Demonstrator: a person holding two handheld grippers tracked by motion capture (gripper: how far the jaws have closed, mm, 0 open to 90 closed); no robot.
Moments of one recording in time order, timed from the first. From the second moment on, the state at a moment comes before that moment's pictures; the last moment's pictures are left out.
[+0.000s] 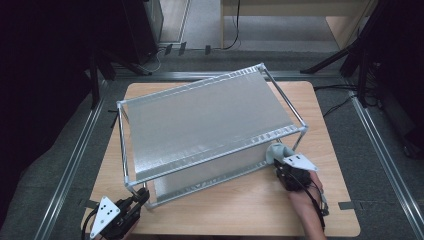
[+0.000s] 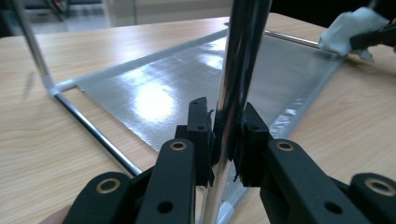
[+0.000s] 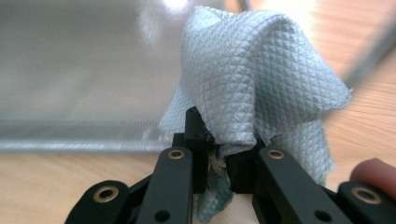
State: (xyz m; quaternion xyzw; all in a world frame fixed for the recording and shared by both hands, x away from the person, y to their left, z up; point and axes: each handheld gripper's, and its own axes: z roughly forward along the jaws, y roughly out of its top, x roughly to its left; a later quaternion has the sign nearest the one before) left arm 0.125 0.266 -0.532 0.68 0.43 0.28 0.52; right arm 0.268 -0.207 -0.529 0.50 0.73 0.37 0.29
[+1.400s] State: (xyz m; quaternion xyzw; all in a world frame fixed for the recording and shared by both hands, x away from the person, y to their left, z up) left arm 0.121 0.202 -0.533 0.72 0.38 0.23 0.54; right arm 0.233 -0.109 -0.399 0.34 0.72 0.55 0.25
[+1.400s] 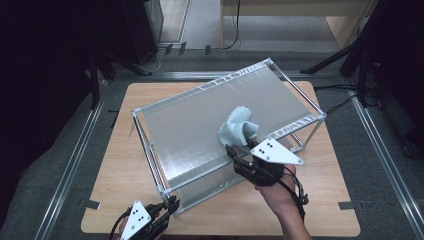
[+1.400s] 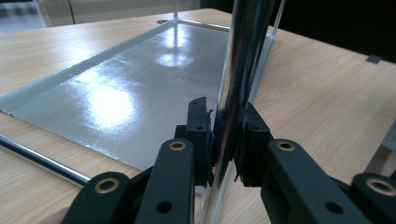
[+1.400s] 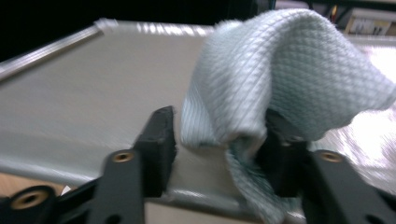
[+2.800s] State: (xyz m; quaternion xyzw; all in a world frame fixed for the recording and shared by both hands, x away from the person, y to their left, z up) left arm 0.115 0.176 -0.533 0.72 0.37 0.23 0.54; right arm 0.225 -0.119 -0.410 0.36 0.71 0.54 0.26
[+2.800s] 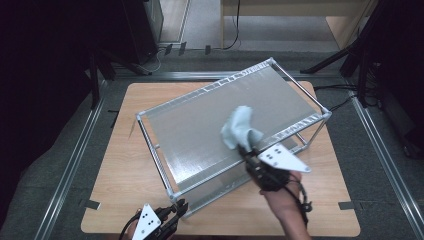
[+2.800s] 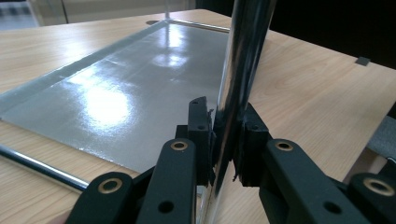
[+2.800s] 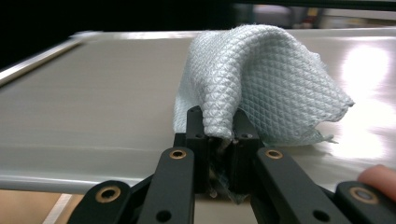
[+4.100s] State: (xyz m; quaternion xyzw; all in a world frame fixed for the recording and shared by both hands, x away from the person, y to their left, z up) left arm 0.117 0.213 -0.534 0.70 0.41 0.25 0.53; right arm 0.260 -0.227 -0.413 0.46 0.63 0.52 0.36
